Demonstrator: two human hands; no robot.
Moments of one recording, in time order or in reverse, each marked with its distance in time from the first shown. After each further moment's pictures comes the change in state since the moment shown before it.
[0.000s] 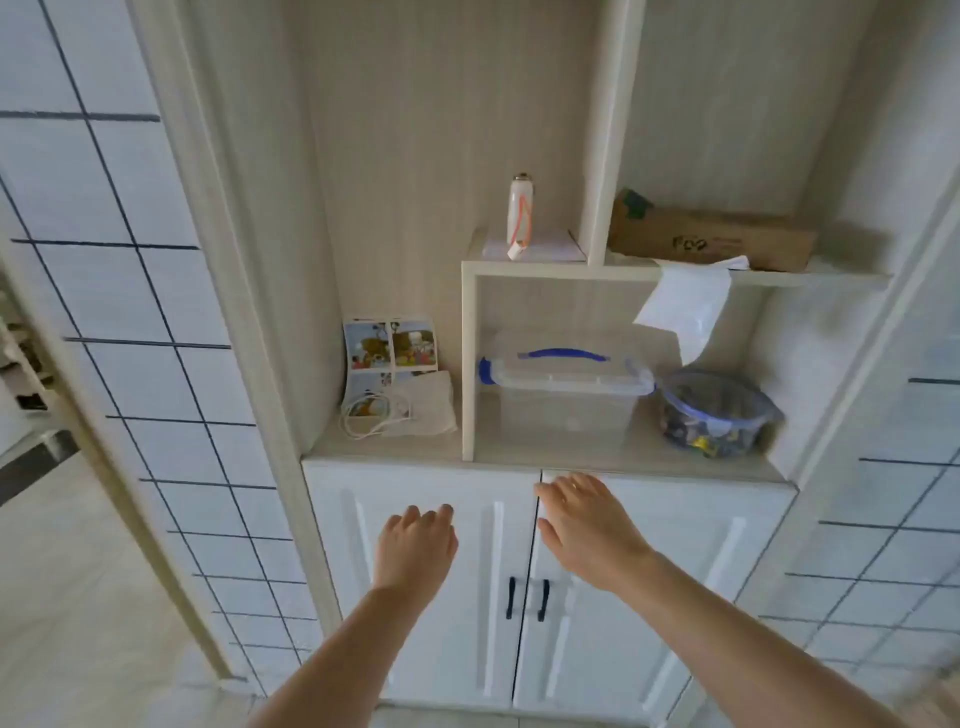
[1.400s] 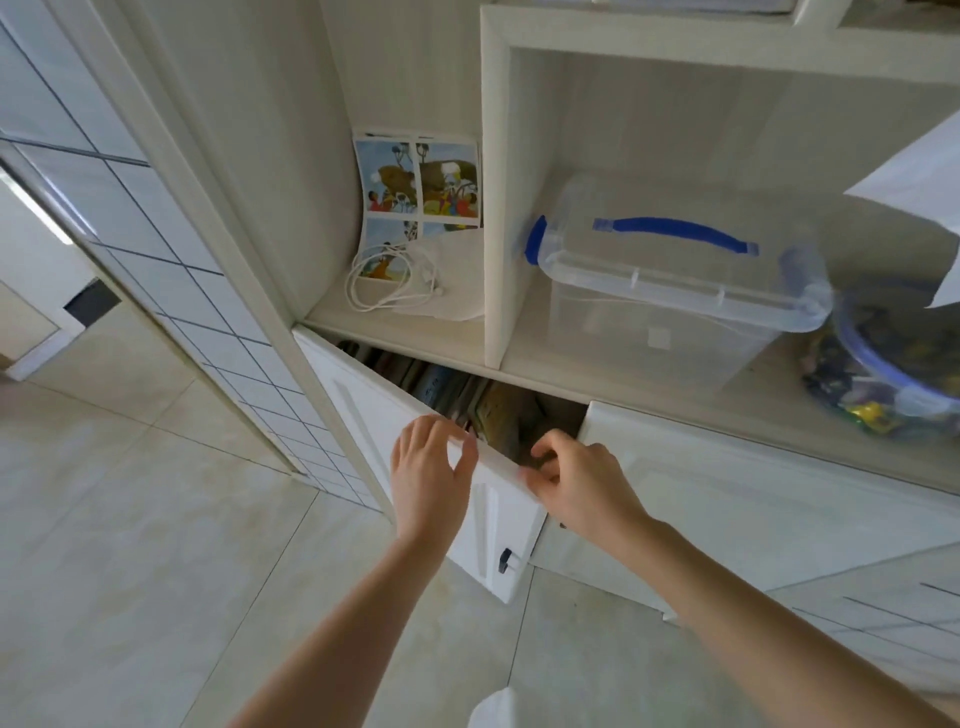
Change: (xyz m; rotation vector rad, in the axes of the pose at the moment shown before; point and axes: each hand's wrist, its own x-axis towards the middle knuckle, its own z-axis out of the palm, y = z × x) left_hand 0.040 0.040 0.087 -0.415 0.117 -0.572; right_hand 0.079 0.033 0.106 0.723 -0.289 0.084
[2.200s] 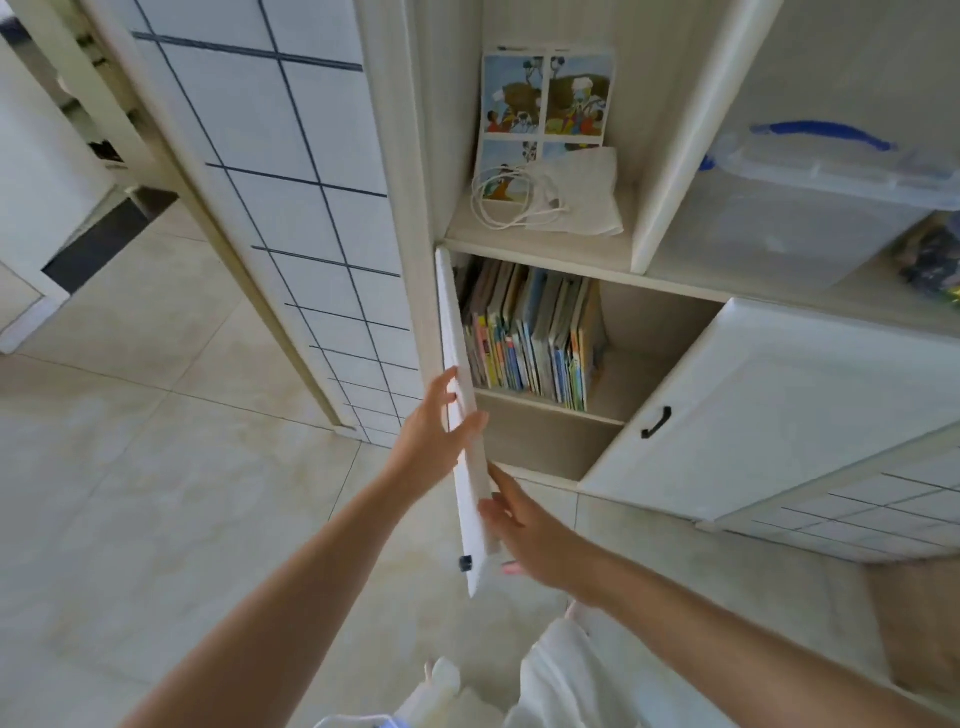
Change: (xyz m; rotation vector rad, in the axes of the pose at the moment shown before) left_hand -0.014 -0.189 -0.172 -0.342 -0.591 -0.228; right_hand -0.092 -0.240 0.187 0.779 -0.497 0.353
